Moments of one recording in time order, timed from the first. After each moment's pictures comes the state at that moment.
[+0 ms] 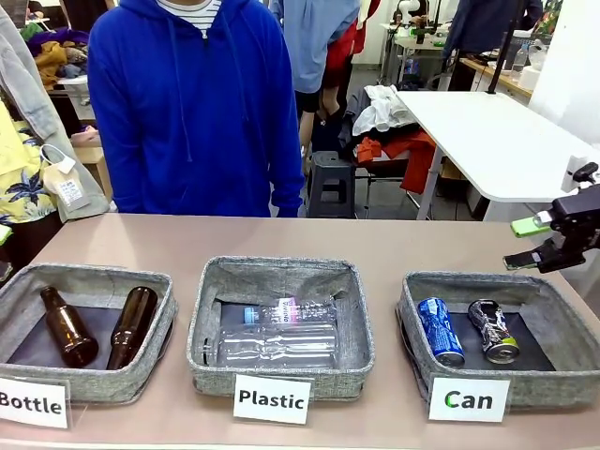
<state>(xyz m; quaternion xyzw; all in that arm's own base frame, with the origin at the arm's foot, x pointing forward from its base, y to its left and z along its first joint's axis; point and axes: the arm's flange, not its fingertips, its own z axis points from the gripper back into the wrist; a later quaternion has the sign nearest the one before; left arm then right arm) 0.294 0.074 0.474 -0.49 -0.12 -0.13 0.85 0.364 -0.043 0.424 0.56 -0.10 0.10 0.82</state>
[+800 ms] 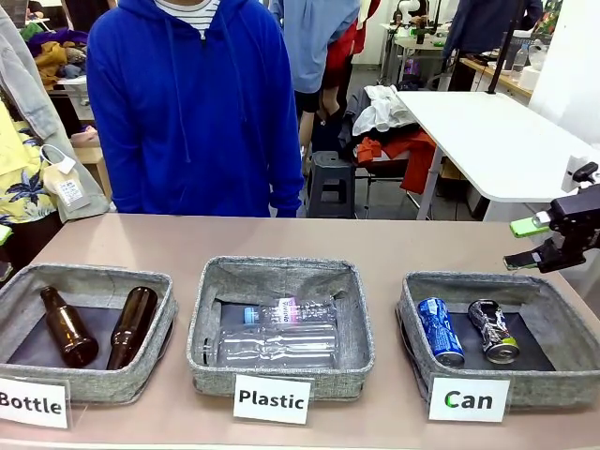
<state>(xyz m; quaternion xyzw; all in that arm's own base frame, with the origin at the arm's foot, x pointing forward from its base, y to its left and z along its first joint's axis) 0.294 0.074 0.474 -0.49 -0.12 -0.13 0.85 0.364 -0.045 0.424 0.56 -0.10 0.10 0.82</state>
